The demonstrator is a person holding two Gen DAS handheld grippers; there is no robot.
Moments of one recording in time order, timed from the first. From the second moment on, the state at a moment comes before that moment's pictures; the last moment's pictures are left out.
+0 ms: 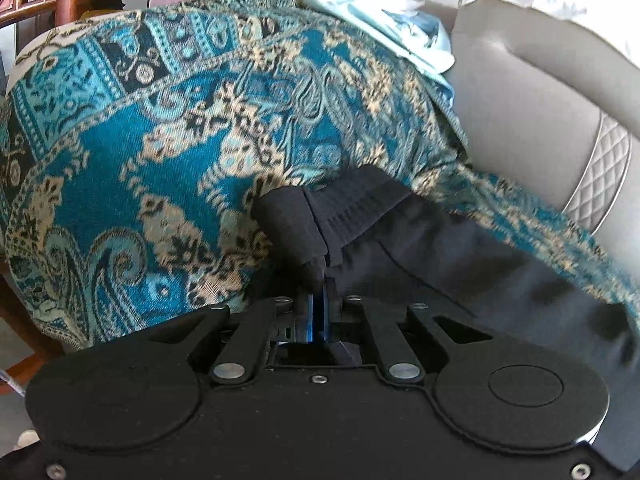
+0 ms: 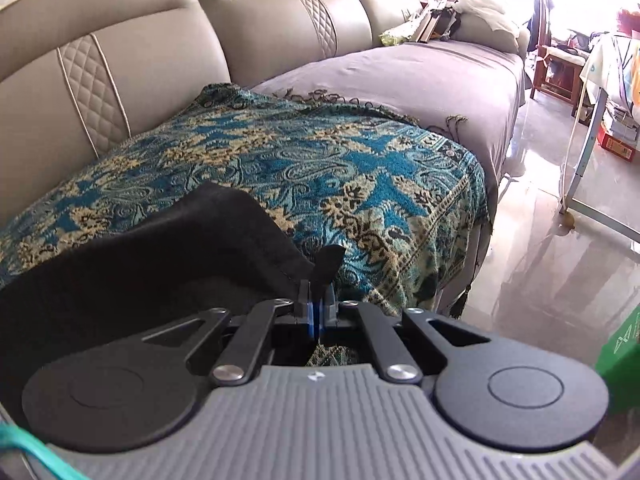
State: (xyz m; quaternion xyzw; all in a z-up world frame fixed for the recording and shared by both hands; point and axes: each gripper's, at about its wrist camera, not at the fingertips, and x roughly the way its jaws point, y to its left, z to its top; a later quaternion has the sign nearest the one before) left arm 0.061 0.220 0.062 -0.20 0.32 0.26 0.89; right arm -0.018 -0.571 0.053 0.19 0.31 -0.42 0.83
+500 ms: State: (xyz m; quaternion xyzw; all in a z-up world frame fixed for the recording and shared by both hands) left arm 0.028 0.199 0.095 -0.15 0.26 0.26 0.92; right arm 0.004 -0.533 0.083 0.16 0.30 -0.35 0.87
